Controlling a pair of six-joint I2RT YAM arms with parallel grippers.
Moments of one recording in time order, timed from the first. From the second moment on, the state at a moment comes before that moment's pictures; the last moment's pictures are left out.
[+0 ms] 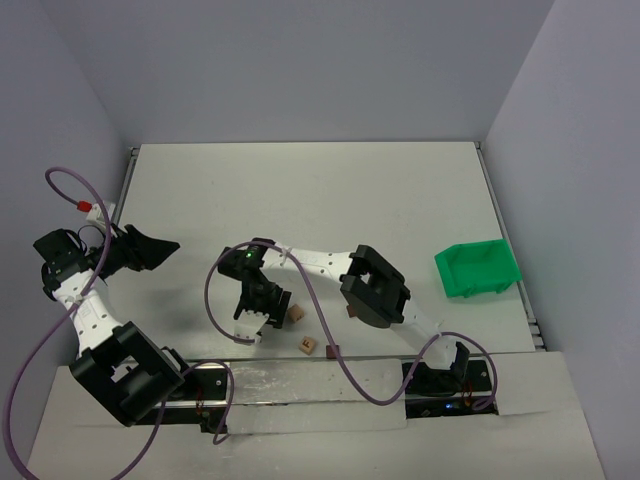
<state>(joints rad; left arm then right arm) 0.70 1.14 0.82 -0.62 1.28 0.32 1.15 2.33 1.95 -1.19 -0.26 -1.78</state>
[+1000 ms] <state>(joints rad) 0.70 1.07 0.84 -0.57 1.23 0.26 0.89 2.02 1.95 -1.25 -0.36 -1.13</state>
